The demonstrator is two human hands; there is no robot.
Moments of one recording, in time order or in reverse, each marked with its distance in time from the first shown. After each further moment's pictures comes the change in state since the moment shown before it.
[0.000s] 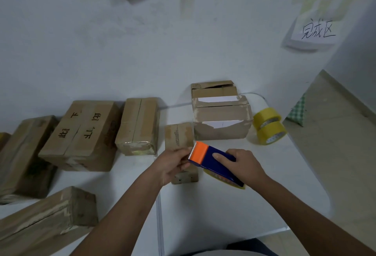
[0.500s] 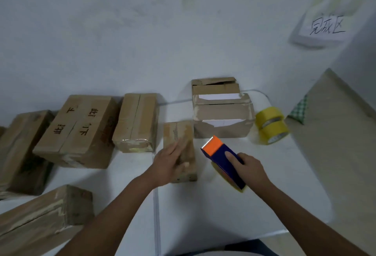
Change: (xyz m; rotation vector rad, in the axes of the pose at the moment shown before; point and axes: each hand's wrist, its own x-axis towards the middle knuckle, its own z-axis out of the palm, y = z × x) left_hand 0.034 -0.028 -0.041 1.331 -0.045 0.544; right_hand 0.014 0.038 0.012 0.122 0.076 0.214
